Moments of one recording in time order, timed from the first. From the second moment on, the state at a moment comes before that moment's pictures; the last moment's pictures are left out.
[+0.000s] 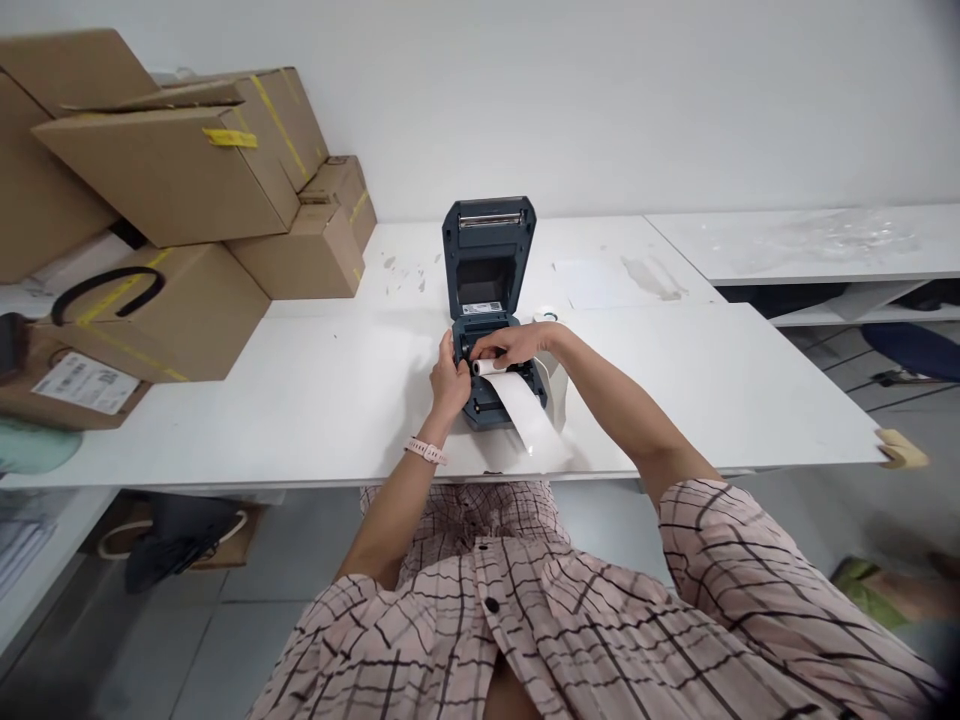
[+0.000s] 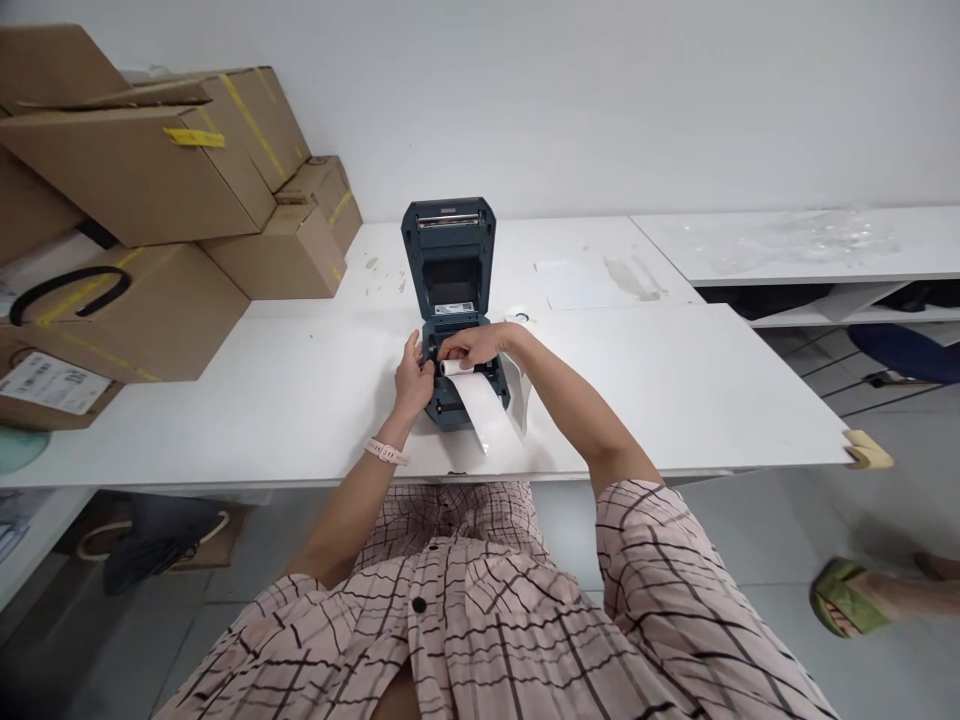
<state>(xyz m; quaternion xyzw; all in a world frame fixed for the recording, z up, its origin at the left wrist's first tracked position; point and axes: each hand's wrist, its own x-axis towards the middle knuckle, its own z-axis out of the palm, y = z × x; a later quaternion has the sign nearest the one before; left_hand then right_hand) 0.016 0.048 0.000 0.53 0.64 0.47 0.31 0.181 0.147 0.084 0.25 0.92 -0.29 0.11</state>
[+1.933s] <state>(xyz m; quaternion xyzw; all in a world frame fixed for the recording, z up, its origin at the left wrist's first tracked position) 0.020 0.044 0.005 0.53 0.64 0.47 0.30 0.207 0.150 0.113 0.32 0.89 -0.31 -0.02</state>
